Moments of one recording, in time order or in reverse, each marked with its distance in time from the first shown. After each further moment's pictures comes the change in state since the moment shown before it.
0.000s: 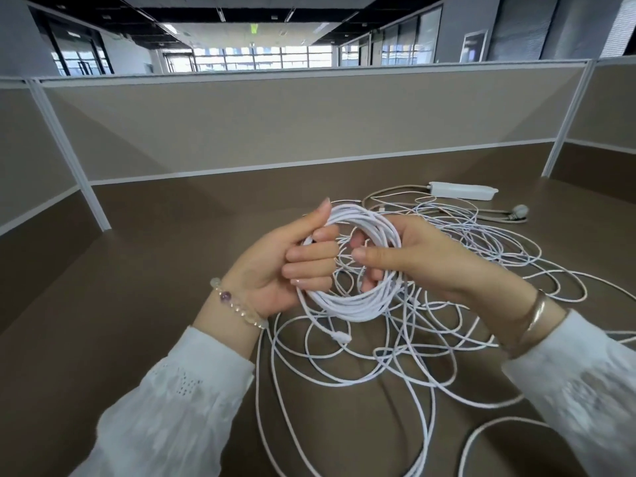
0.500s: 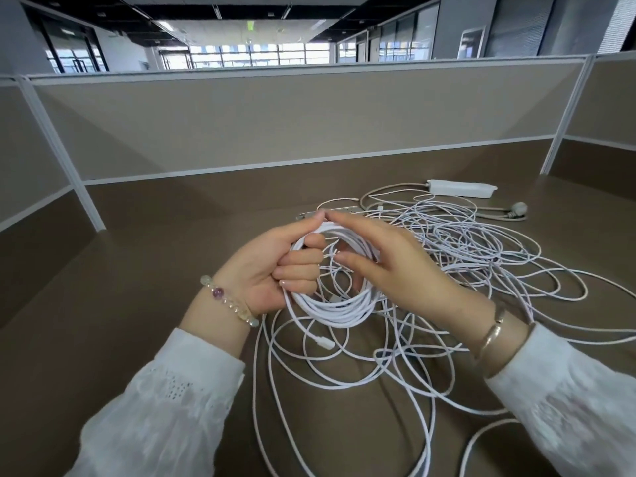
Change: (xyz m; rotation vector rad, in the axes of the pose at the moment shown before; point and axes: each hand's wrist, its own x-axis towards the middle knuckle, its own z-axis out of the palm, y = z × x) left_hand 0.005 0.005 -0.010 0.113 0.337 -0.062; right_hand 0.011 0.024 0.012 -0.668 0.214 -0.377
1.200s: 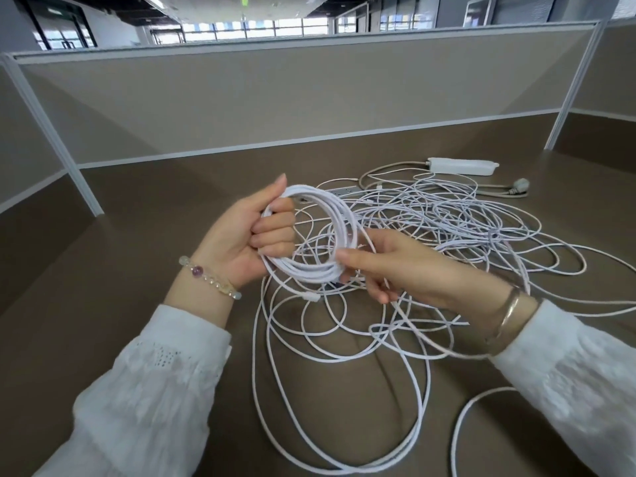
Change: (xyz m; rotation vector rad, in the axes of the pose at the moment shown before) left_hand -0.007 0.005 -0.018 -0.102 -0.001 0.154; right_hand -0.018 0.004 0.001 0.614 -0.325 0.566
